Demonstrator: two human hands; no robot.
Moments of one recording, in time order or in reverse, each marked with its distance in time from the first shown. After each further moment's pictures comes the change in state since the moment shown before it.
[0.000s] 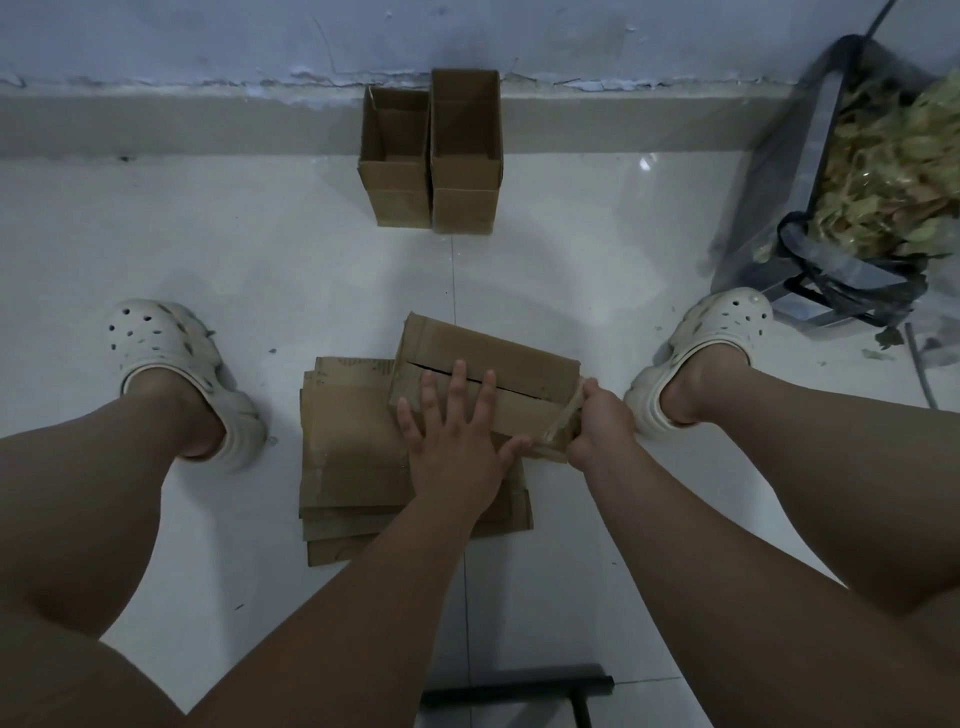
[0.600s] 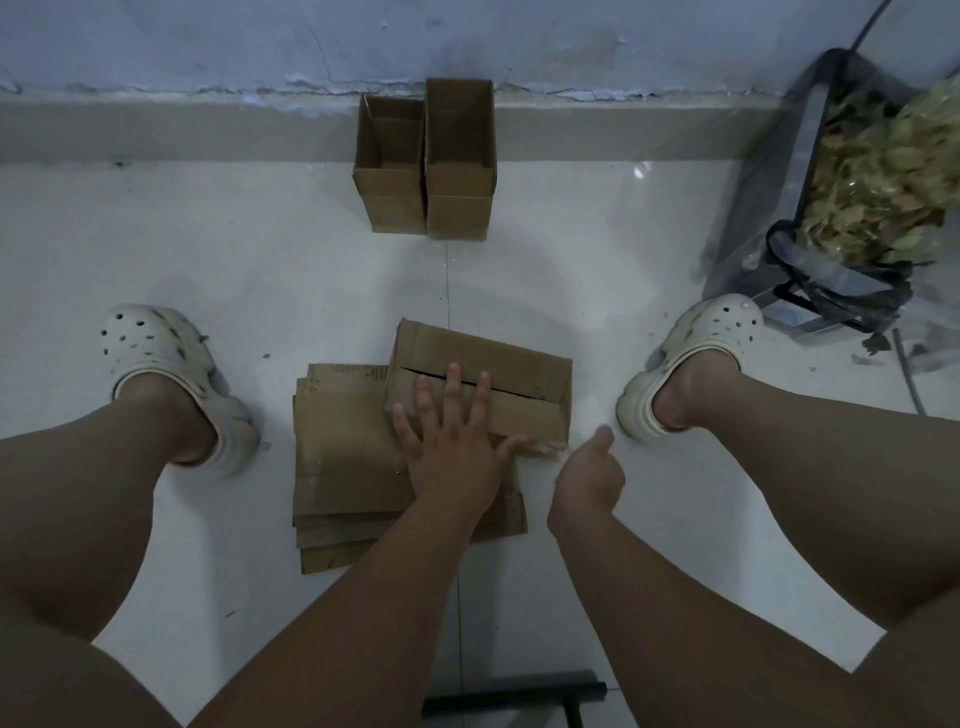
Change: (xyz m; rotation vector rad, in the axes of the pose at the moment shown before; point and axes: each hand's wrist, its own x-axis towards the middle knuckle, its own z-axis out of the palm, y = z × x) left_hand 0.003 0.006 -0.001 -0.026 -0.025 -0.052; right_hand -0.021 0.047 -0.019 -0.327 0.324 -0.237
